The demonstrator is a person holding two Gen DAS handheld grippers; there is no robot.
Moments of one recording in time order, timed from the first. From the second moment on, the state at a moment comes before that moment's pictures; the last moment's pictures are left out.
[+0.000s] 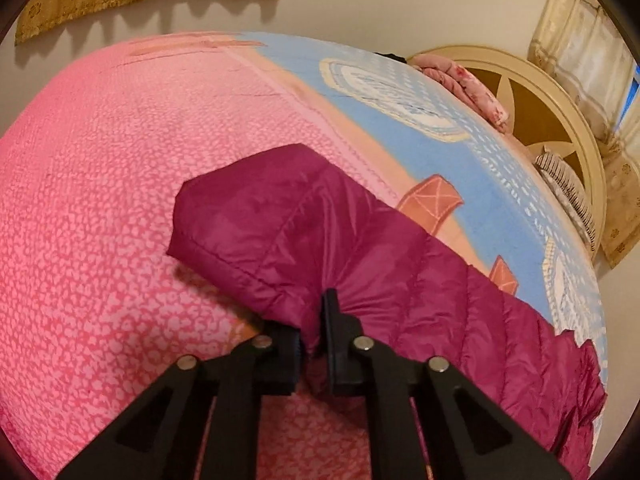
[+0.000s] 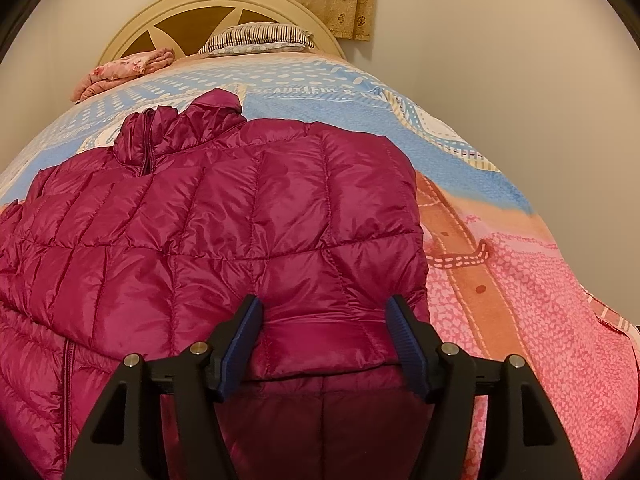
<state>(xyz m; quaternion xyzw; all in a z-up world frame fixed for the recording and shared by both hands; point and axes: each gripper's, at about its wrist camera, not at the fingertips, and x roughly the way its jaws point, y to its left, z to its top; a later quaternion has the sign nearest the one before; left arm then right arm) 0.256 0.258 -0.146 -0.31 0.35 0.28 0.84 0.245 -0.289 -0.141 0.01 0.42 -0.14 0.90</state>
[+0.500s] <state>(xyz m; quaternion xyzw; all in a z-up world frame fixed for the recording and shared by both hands) 0.254 0.055 -0.012 -0.09 0.23 0.03 0.97 0.245 -0.289 -0.141 0.01 0.42 -0.14 0.90</state>
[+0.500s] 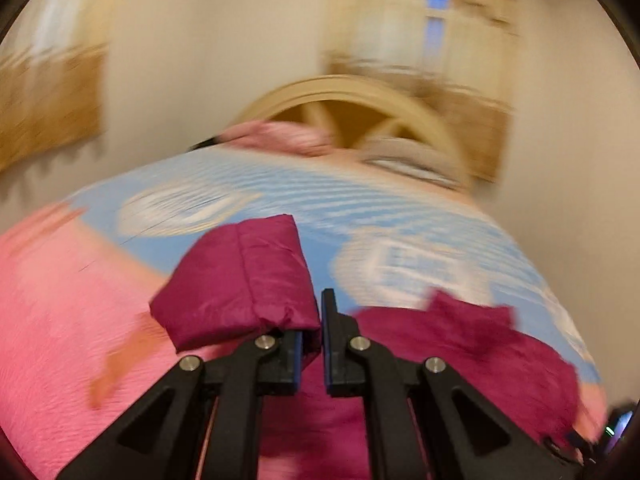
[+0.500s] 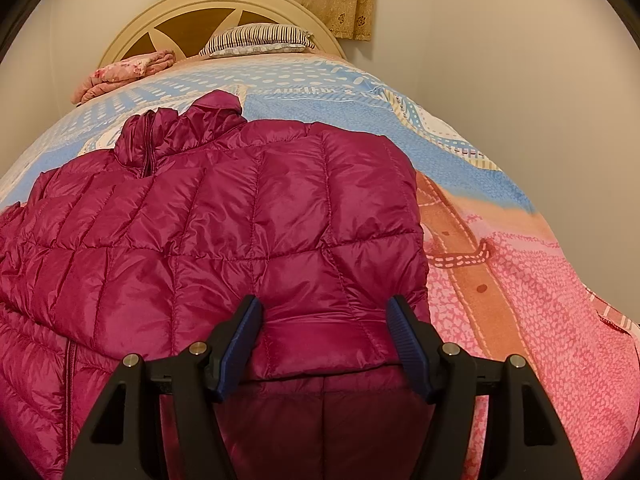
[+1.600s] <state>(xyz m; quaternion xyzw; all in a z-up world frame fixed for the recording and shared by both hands) 0.186 -0.079 -0.098 0.06 0.38 -0.18 0.90 0.245 -0.293 -0.142 0.02 0.42 -0.13 0.90</state>
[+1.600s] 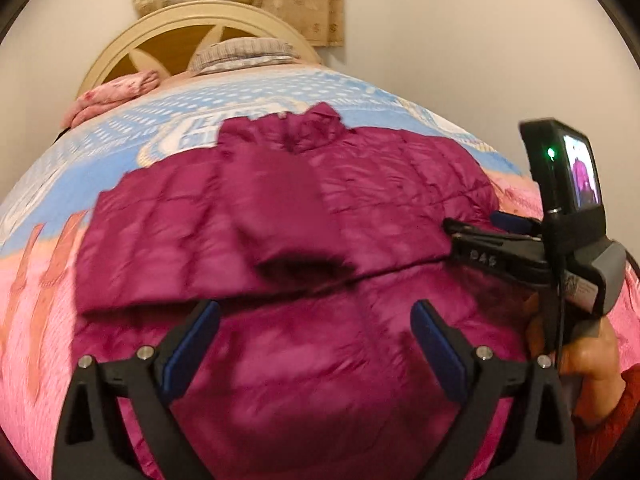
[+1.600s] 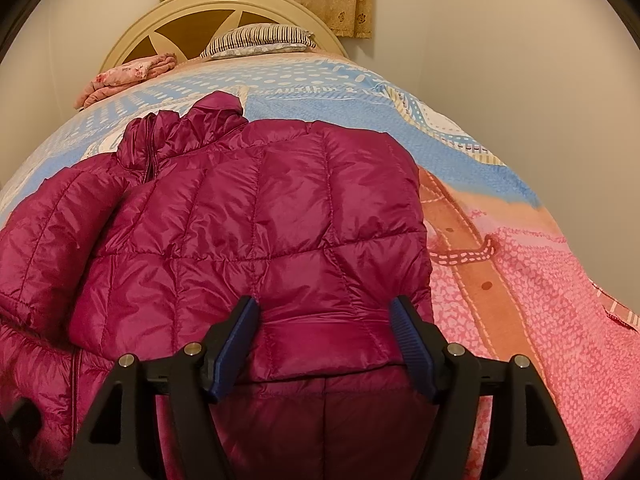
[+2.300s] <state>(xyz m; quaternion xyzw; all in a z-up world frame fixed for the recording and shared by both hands) 0.269 0.021 -0.118 -0.03 0.38 0.02 0.92 0.249 -0.289 -0.143 0.00 0.42 -0.14 0.89</state>
